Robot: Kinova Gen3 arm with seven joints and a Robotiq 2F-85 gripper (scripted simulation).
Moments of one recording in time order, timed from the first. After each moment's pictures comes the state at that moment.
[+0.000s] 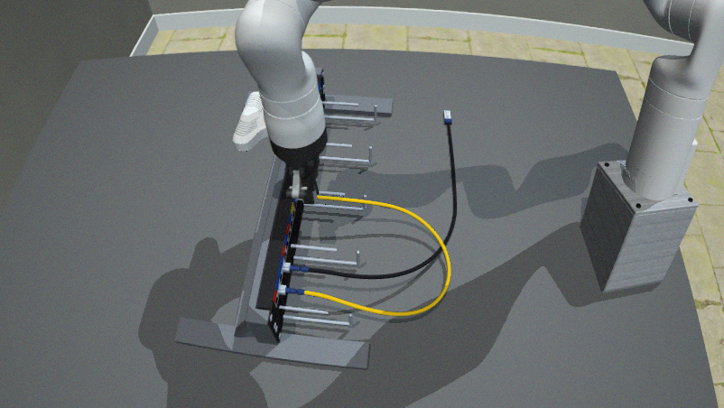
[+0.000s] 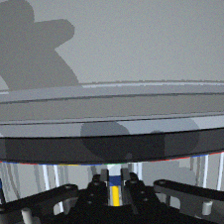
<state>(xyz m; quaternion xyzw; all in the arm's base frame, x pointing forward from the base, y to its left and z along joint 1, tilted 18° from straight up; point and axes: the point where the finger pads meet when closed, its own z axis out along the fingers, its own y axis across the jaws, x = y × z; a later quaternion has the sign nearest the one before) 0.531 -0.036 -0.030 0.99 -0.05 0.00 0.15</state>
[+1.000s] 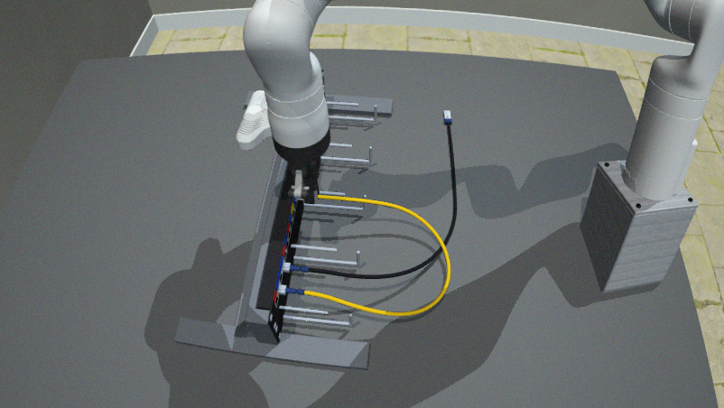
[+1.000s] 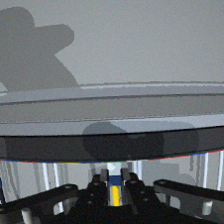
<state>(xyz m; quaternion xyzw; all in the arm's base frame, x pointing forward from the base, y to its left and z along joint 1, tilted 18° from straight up) 0.529 -0.036 -0.030 0.99 -0.05 0.01 0.15</state>
